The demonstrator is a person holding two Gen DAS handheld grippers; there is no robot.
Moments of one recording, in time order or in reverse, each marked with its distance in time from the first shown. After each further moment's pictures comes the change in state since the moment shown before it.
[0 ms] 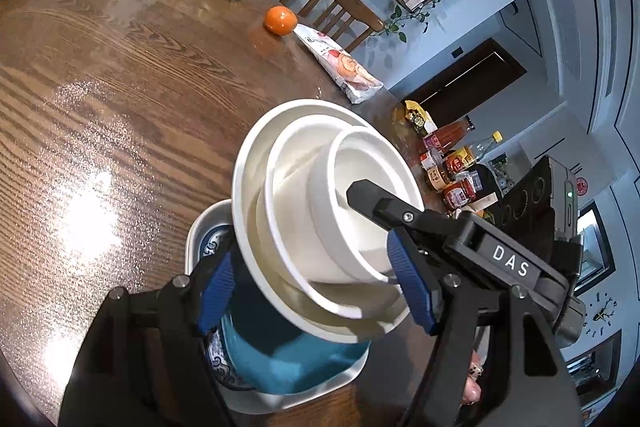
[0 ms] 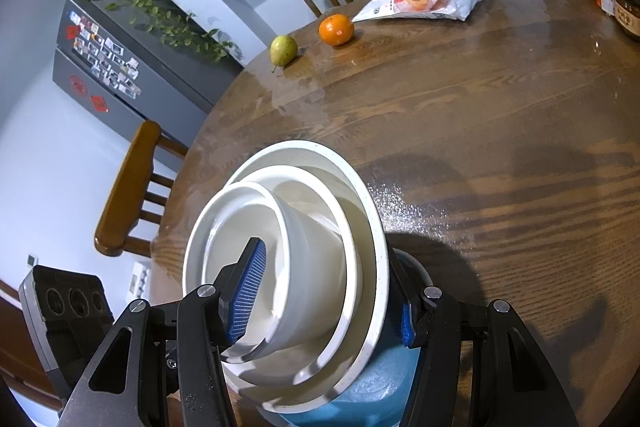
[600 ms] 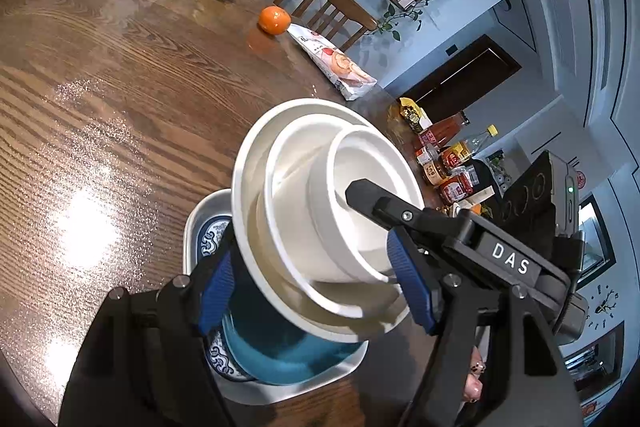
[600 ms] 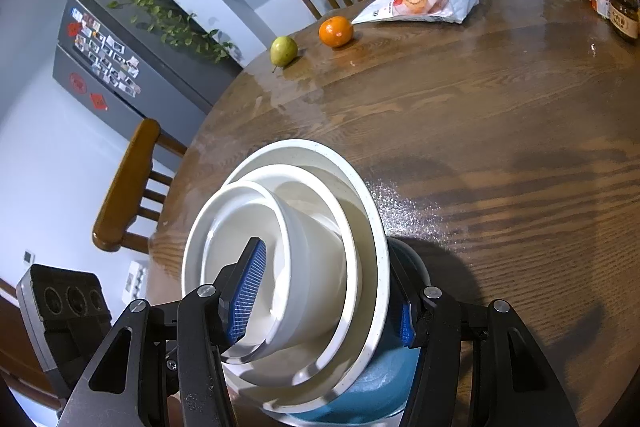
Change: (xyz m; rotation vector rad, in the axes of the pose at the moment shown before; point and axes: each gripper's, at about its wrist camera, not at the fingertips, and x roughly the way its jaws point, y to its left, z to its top) left arm -0.006 -0.001 -0.009 0.021 -0.003 -0.012; right arm -0.004 -0.002 -0.005 -0.013 -0.013 -0.013
